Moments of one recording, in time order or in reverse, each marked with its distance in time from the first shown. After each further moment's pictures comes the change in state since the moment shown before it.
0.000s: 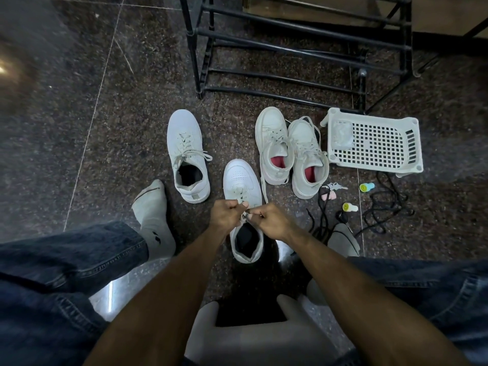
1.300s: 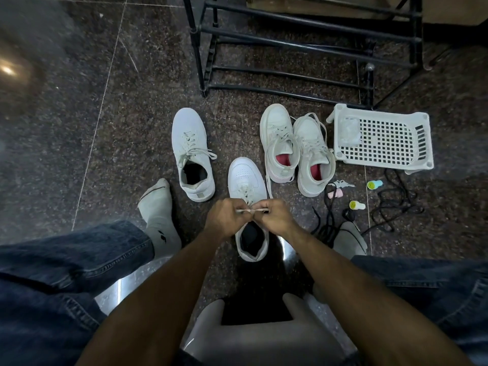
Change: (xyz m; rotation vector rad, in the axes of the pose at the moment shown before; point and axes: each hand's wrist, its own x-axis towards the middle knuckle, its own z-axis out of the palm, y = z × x) left_hand -0.014 0.008 -0.023 0.684 -0.060 0.331; right_hand 0.010 -0.003 0.012 0.325 0.164 0.134
